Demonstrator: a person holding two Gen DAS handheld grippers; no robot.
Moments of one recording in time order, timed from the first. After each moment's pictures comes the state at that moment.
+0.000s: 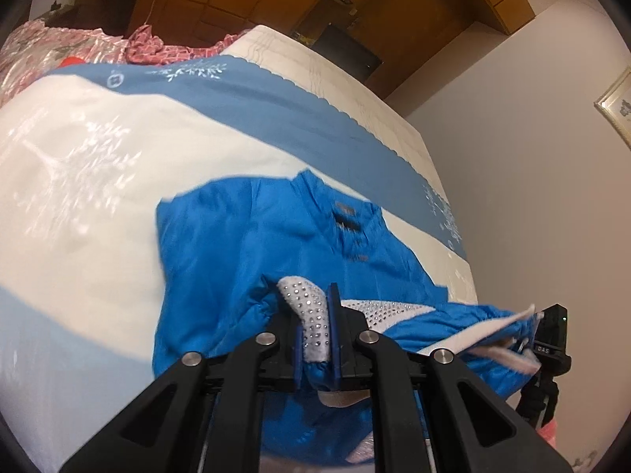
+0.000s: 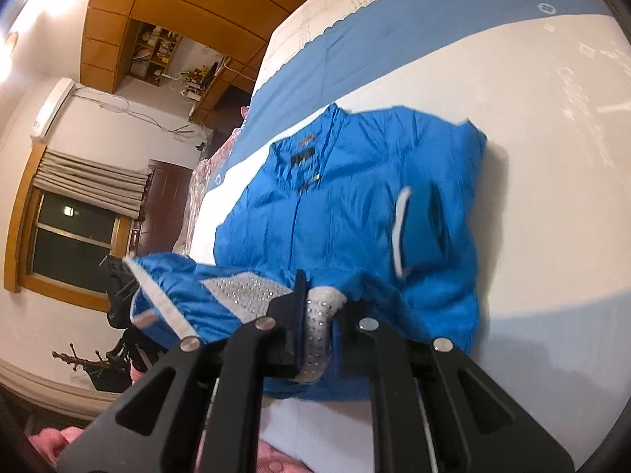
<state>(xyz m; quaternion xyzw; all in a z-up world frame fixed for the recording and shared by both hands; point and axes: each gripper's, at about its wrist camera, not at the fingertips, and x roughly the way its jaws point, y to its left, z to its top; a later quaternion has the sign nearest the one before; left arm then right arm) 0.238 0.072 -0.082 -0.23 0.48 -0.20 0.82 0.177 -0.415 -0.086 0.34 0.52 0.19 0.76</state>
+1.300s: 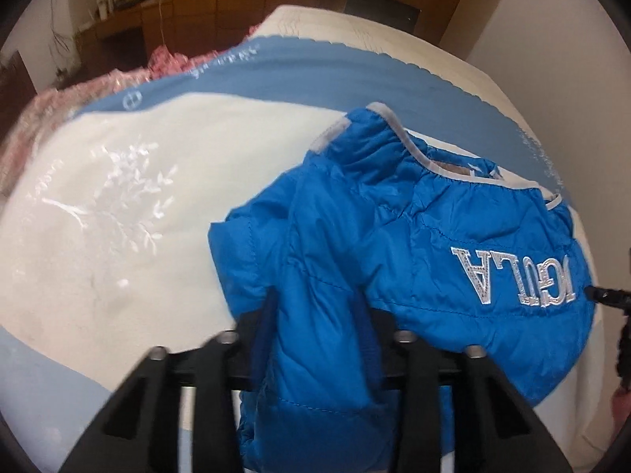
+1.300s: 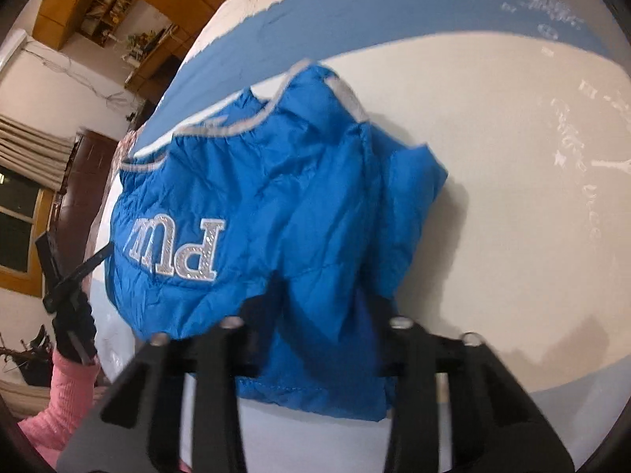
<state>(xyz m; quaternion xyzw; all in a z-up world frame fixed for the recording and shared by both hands) 0.264 0.053 -0.149 -0.04 0.52 -0.10 0.85 0.218 -0.415 -0.138 0.21 0.57 0.10 0.79</state>
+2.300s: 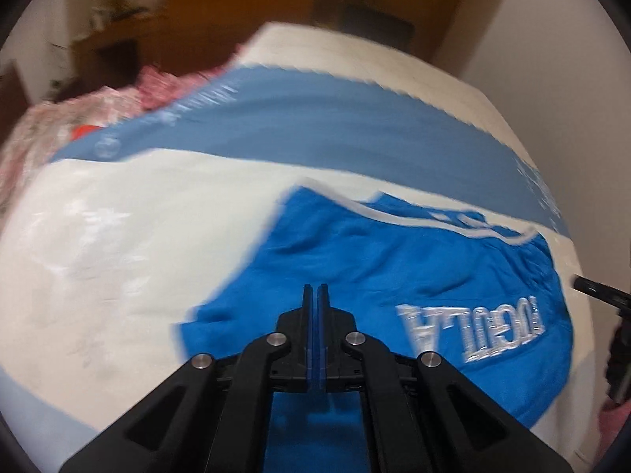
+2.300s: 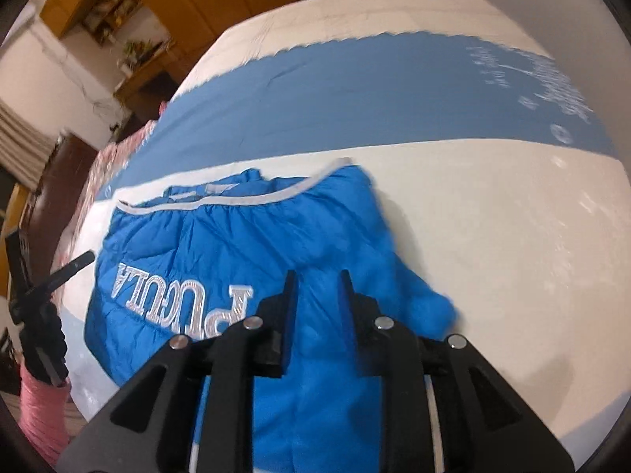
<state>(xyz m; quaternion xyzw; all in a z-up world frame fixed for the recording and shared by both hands) 0.323 0.010 -0.129 -0.05 0.52 -0.13 0.84 0.274 -0.383 -0.113 0.14 0.53 0.07 0.83</state>
